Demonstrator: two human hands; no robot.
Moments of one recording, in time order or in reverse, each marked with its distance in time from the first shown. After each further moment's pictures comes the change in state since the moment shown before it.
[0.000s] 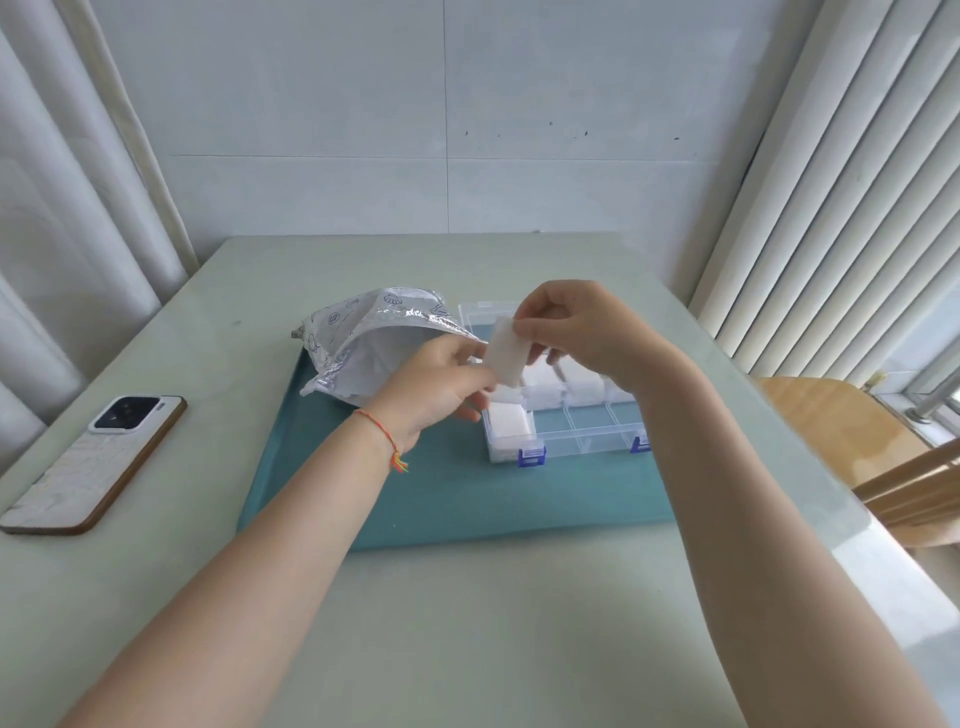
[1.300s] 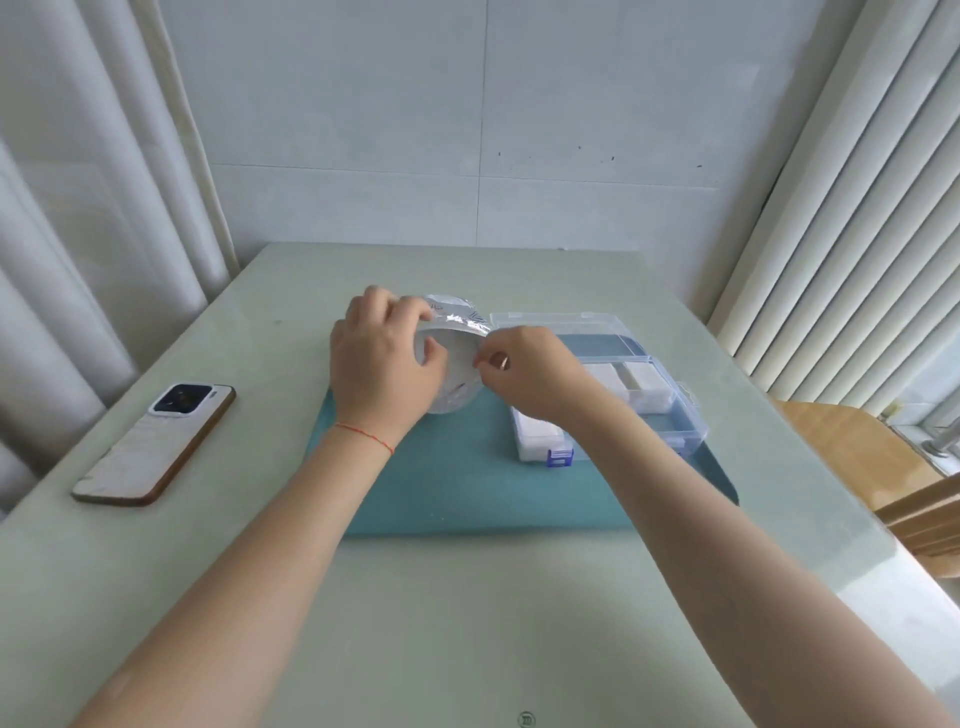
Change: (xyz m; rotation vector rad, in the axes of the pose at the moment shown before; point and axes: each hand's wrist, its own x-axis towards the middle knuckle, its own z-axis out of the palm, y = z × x) left_hand -0.018 -0.015 -0.058 0.947 0.832 0.622; right_hand -0.003 -0.024 0.076 -0.496 -0.003 -0.126
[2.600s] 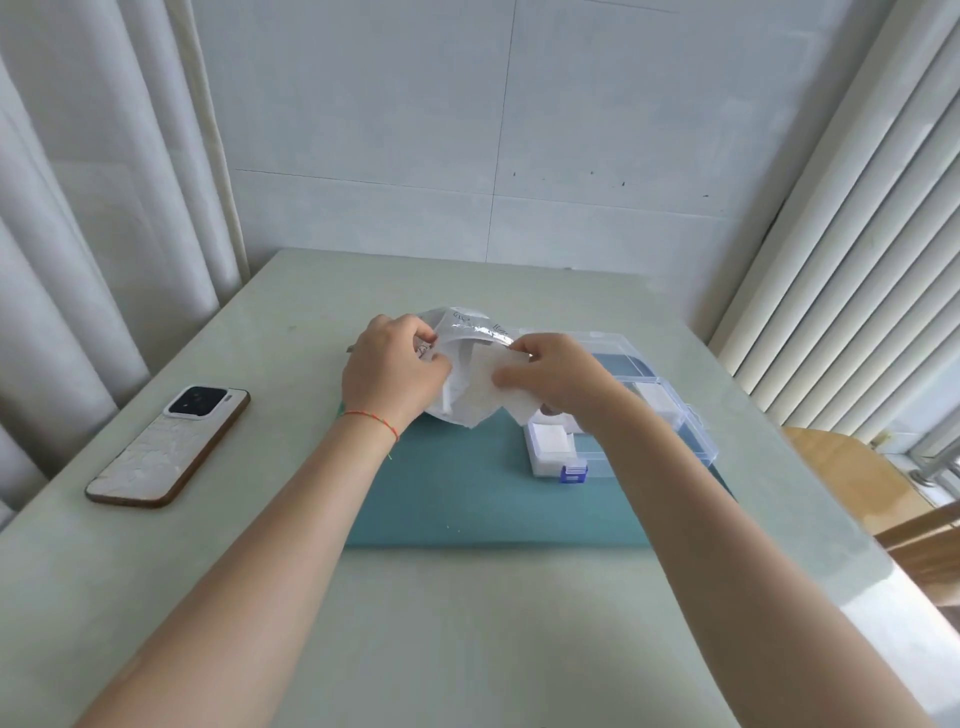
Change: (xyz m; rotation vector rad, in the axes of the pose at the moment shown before) left_hand 0.014 -0.015 -0.004 -0.241 -0.331 -0.414; right_hand 0.007 -0.003 -0.009 0.489 -0.092 0.269
